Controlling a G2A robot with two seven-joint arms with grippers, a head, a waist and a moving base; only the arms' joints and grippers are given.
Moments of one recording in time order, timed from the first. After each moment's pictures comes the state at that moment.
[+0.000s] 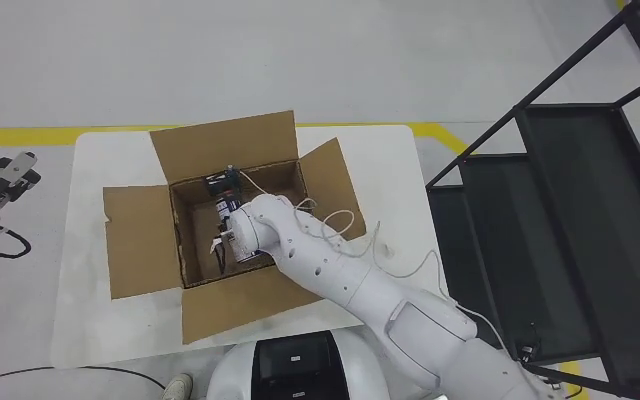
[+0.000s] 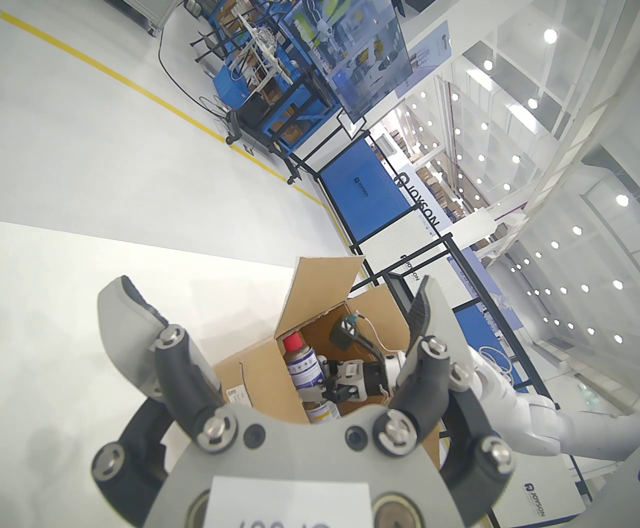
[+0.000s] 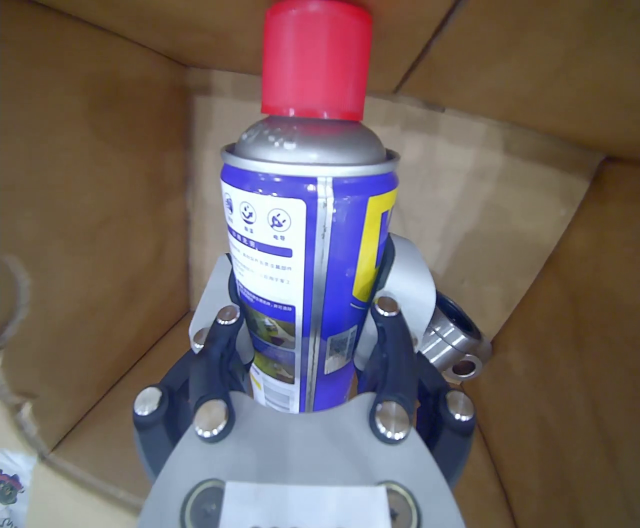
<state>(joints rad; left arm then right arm) 1.42 -0.63 -1.71 -1.42 -0.28 -0.61 -0.52 -0.72 -1.76 0.70 -1.03 -0.94 0.40 0.93</state>
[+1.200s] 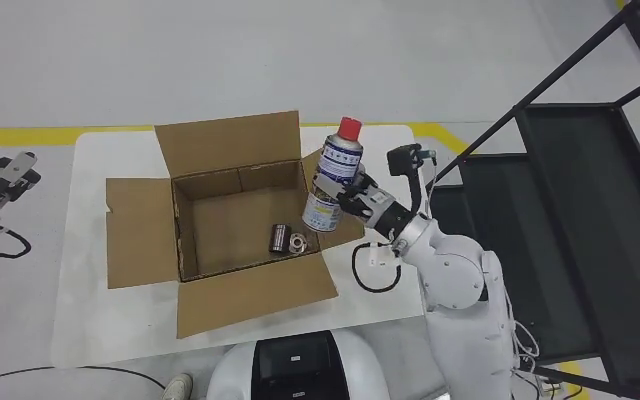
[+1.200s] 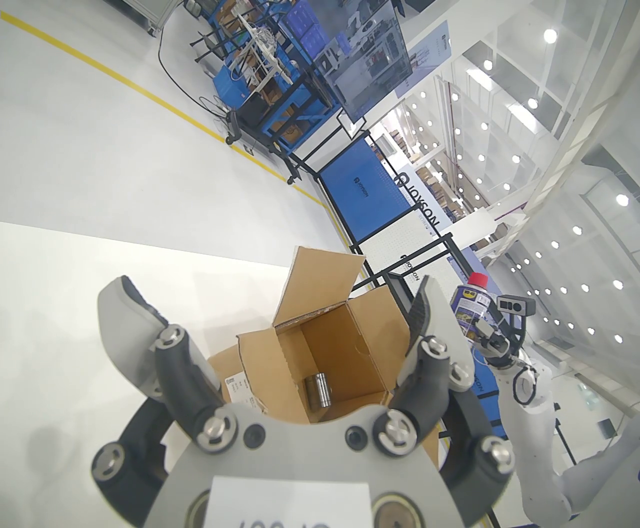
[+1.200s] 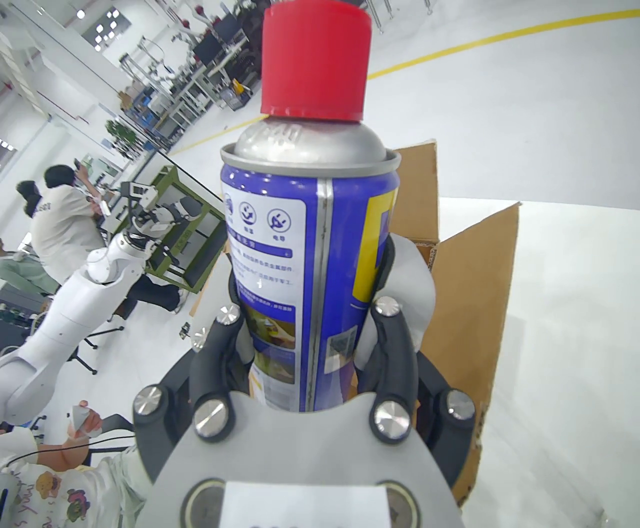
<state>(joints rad) 1.42 -0.63 -1.71 -1.42 -0.28 -0.61 -0.52 -1.56 -1.54 1.52 -2.15 -0.66 -0.25 0.72</state>
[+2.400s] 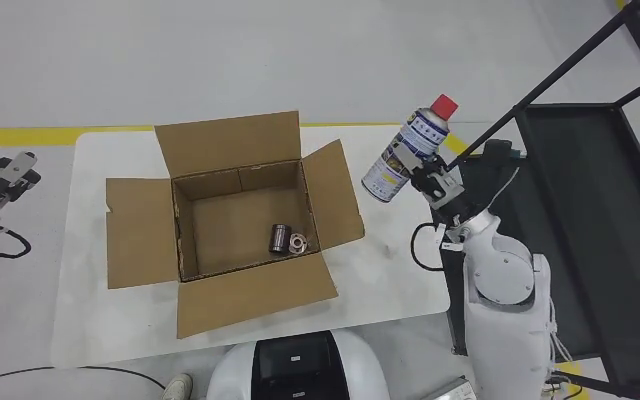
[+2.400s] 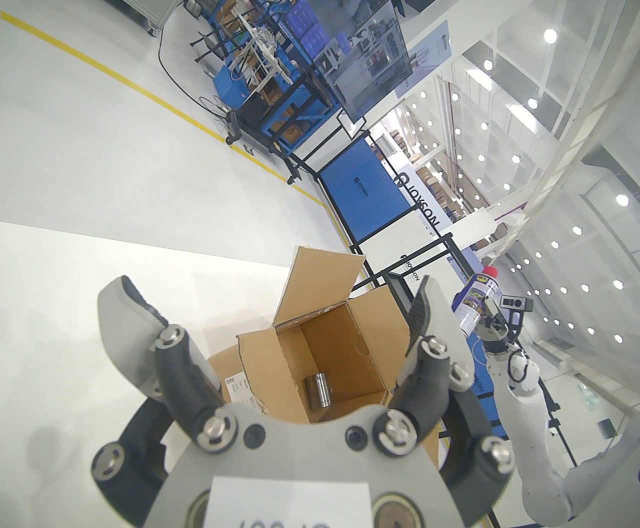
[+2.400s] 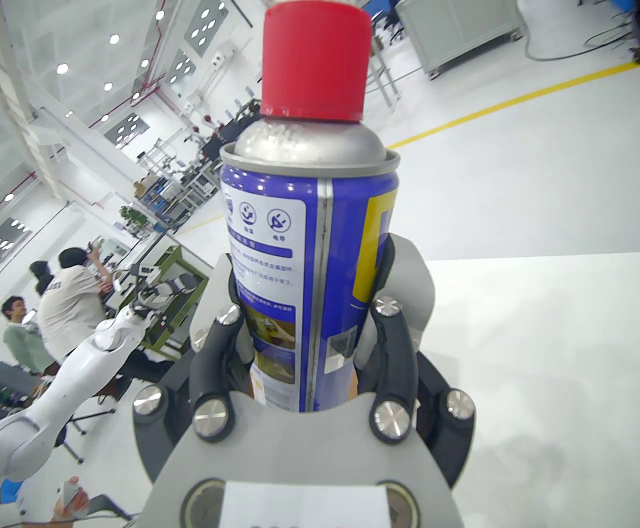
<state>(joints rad) 1.42 -0.63 -1.71 -1.42 -0.28 -0.61 -0.52 -1.55 -1.50 1.81 -2.07 -0.50 -0.34 0.57</state>
